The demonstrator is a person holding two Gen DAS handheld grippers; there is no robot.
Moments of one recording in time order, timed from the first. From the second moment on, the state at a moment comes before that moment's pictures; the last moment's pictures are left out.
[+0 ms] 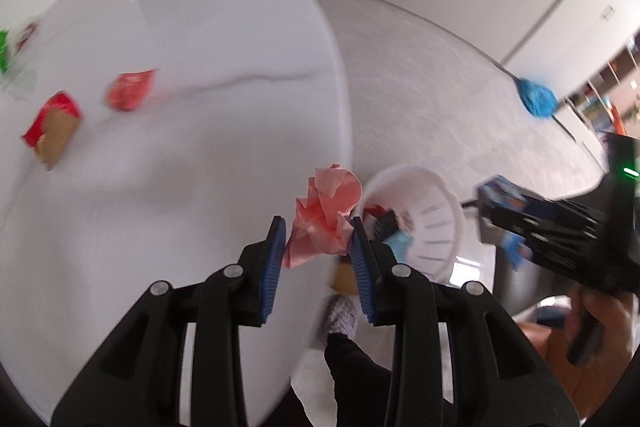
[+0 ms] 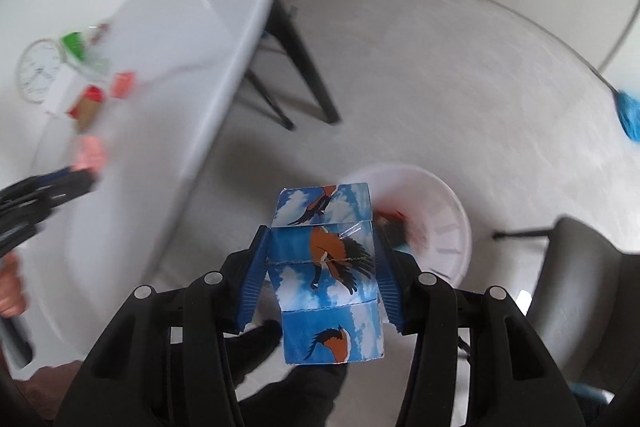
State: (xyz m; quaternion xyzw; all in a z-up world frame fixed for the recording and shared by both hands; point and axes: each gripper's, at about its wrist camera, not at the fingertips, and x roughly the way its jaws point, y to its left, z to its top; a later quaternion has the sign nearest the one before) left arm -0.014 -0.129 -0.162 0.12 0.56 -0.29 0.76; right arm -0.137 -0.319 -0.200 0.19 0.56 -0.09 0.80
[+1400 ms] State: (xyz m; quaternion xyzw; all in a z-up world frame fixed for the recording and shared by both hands) left arm -0.088 -0.249 -0.163 0.17 0.56 -0.34 0.74; right arm -0.205 -0.389 -0.159 0.17 0.54 -0.16 0.81
